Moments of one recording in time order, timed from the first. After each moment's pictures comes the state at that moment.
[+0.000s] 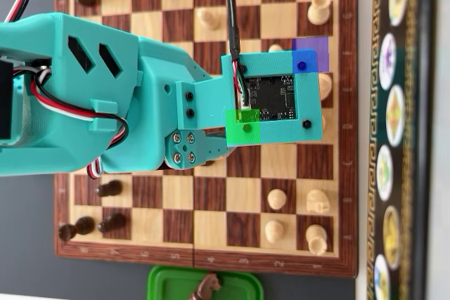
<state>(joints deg) 0.7 97.3 96.8 62.1 85.1</state>
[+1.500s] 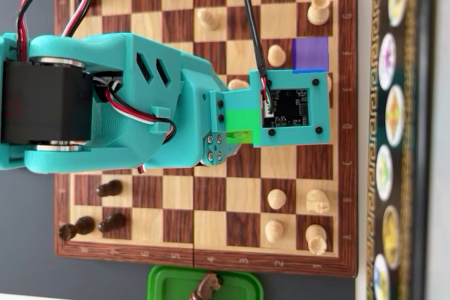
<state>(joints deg) 0.7 88.2 96.9 61.3 86.4</state>
